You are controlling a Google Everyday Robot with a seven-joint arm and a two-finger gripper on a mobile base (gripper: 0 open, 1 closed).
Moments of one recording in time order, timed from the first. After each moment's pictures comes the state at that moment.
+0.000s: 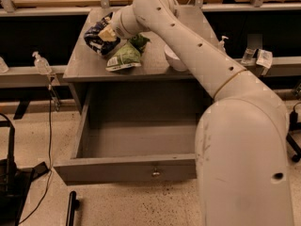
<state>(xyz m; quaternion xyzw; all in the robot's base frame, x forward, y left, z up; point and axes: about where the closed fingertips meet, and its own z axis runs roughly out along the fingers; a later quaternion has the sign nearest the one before) 0.843 0.139 0.904 -0.50 0.69 0.11 0.51</state>
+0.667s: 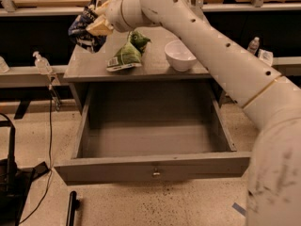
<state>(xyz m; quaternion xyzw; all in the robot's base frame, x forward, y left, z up) 0.770 0.143 0.978 -0.56 0.58 0.10 0.58</state>
